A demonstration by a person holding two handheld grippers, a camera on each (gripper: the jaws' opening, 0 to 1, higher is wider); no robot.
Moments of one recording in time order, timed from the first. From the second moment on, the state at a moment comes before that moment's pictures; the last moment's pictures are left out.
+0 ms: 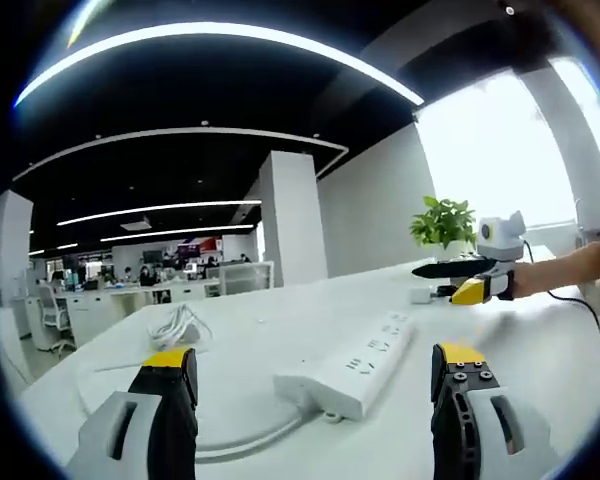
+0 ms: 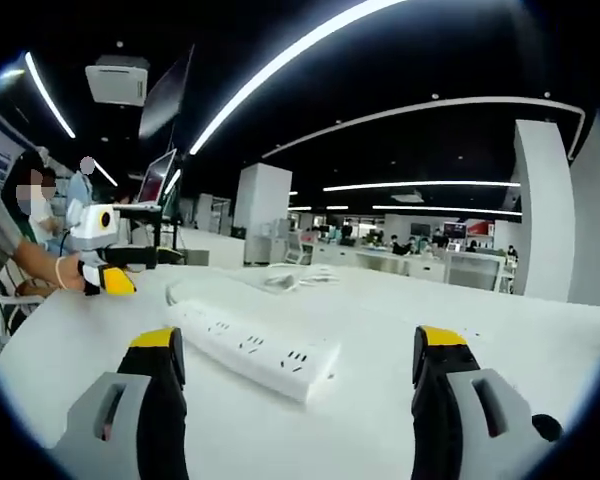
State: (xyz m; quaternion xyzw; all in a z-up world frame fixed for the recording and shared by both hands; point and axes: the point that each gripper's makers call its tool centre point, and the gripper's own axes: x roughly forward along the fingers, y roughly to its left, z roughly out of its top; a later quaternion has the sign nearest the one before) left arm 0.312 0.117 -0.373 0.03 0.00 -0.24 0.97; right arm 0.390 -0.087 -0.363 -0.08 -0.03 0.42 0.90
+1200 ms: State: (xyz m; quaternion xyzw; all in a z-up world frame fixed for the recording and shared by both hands) left arm 0.326 0.100 -0.415 -0.01 0.16 -0.29 0.94; right arm 0.399 -0.069 -0.402 -0.08 0.06 0.45 0.89
